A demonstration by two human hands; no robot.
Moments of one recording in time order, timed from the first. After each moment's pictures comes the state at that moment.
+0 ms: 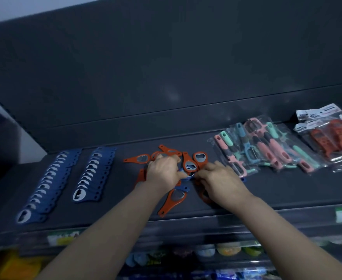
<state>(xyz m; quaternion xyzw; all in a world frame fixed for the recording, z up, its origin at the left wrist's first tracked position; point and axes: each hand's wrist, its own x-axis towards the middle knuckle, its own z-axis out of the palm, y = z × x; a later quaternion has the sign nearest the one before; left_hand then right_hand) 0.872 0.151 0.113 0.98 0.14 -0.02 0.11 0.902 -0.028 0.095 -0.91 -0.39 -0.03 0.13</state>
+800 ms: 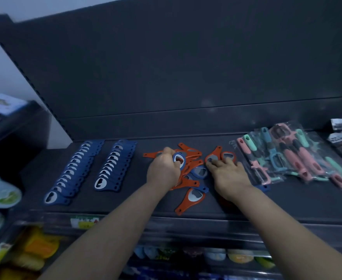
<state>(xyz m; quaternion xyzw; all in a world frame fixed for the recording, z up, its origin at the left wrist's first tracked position) 0.841 0.182 0.118 0.92 0.27 0.12 0.25 0.918 0.014 0.097 -0.94 -0.35 0.03 0.01</state>
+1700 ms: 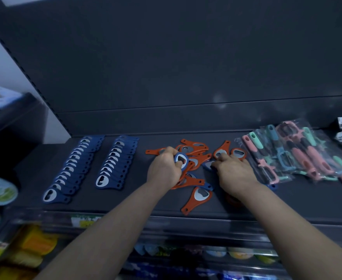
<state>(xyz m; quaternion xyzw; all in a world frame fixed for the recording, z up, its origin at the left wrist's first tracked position) 0.838 0.199 0.108 0.92 0.24 0.12 0.28 0.916 0.025 0.109 -0.94 -0.34 0.02 0.01</state>
